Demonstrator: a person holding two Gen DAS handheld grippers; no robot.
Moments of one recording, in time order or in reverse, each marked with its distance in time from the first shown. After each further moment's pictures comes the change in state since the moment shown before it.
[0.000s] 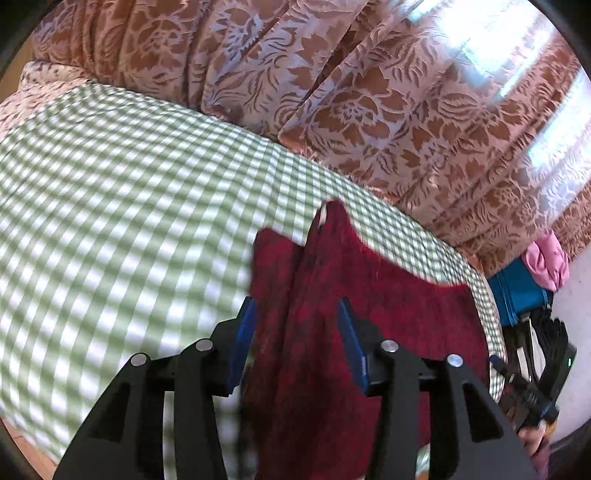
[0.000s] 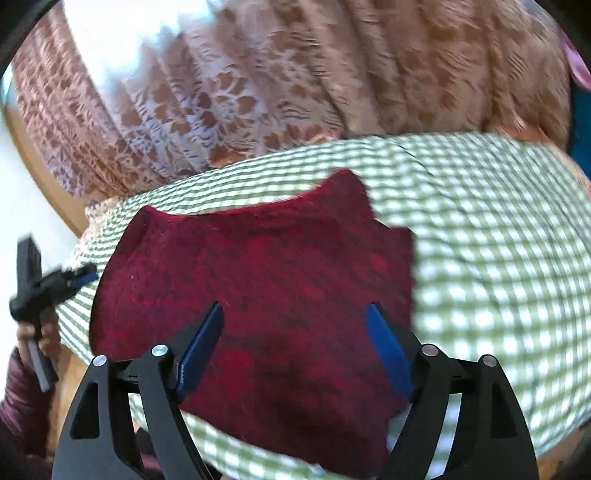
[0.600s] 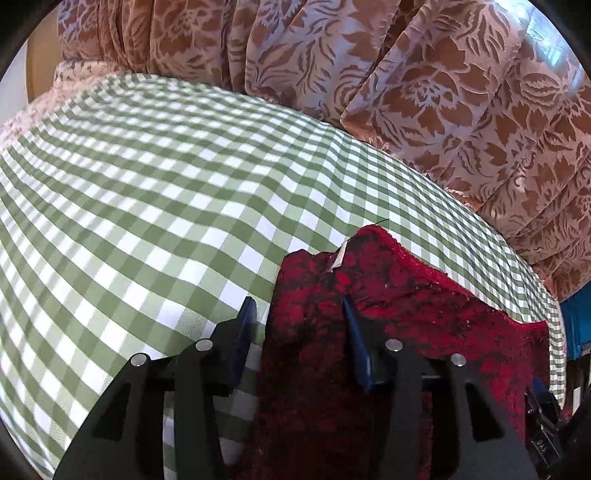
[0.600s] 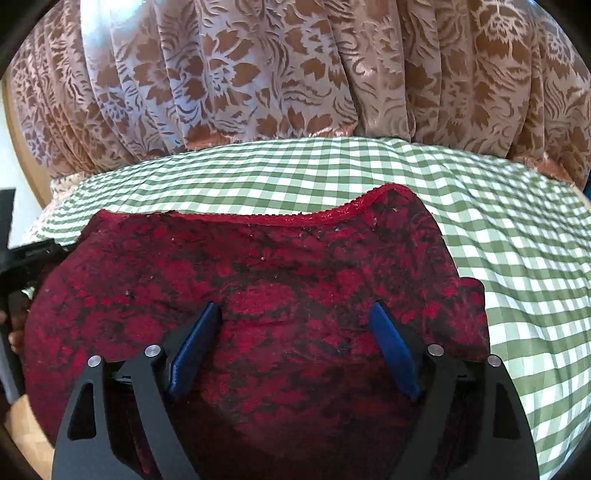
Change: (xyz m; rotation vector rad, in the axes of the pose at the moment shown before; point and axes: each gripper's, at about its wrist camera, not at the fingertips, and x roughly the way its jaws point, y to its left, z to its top) left arm 0.083 -0.009 0.000 -0.036 -0.030 0.305; right arm 0.114 0.018 0.008 -0.108 -0.046 -0.140
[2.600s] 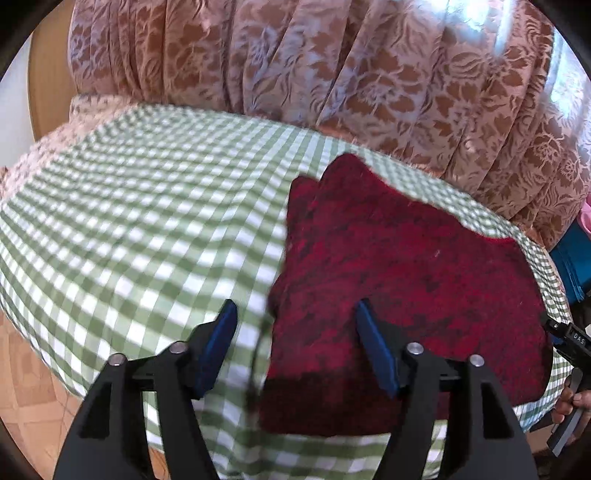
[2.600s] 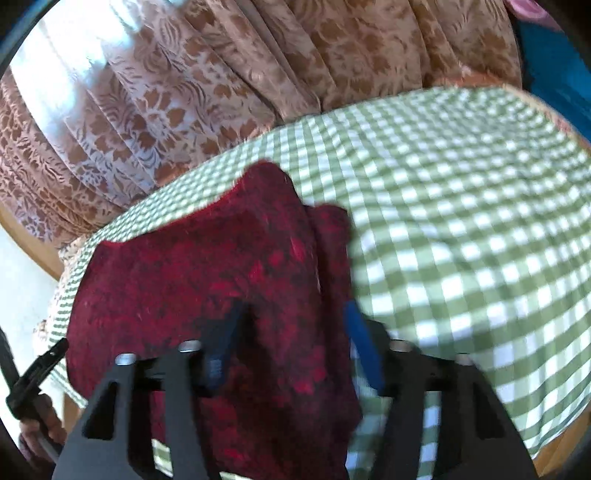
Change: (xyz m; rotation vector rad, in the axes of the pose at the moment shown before) left arm -0.108 0.013 -0.099 0.107 -0.040 -0.010; right arm -0.075 -0.101 -0.050 0.339 0.054 0.091
